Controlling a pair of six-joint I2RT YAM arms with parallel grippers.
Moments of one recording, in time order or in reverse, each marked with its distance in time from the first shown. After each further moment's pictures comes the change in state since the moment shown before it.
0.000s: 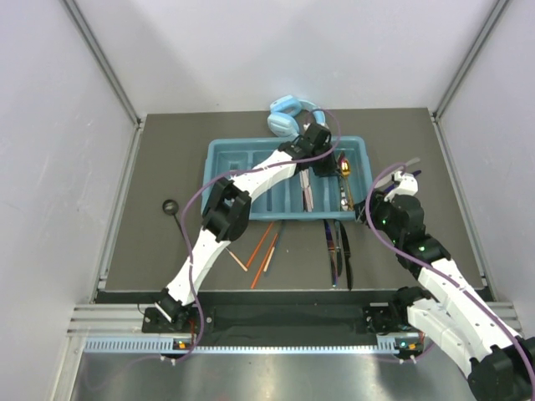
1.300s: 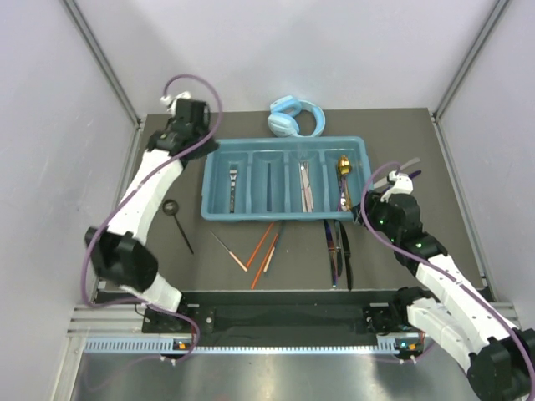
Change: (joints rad) left arm 0.416 -0.878 -0.605 -0.251 -0.439 0.249; right arm -0.002 0.042 0.000 -0.003 -0.029 -0.026
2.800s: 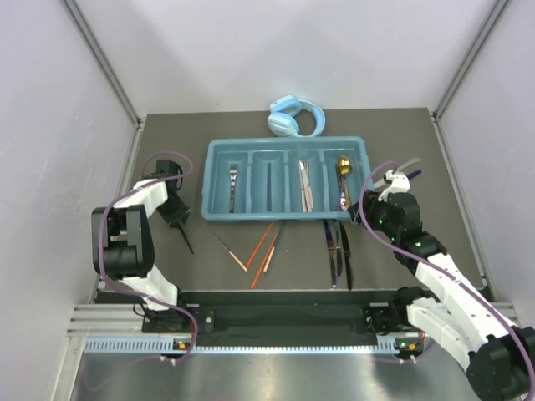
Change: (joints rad) left arm 0.370 0.003 -0.680 0.045 0.014 -0.010; right arm -0.005 0.018 0.000 0.032 -0.066 -0.026
